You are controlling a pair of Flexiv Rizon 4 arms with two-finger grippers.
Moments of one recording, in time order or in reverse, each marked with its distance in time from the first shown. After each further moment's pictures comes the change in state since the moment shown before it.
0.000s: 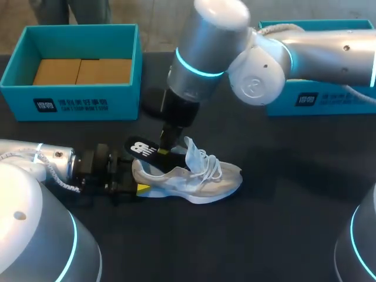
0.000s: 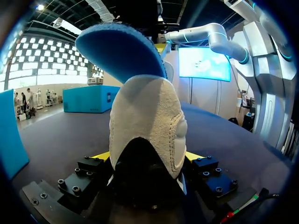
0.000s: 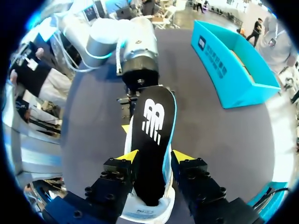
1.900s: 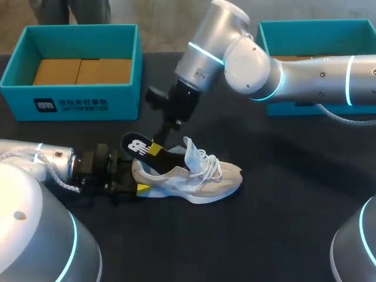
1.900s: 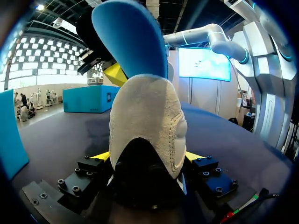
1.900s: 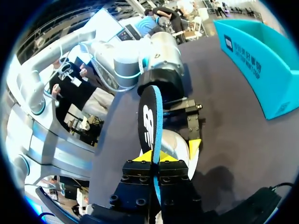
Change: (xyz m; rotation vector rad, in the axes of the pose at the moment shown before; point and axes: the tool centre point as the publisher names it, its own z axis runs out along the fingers) left arm 0.000 0.000 0.000 0.000 0.000 0.000; right arm 0.004 0.021 0.032 -0.192 0.491 0.009
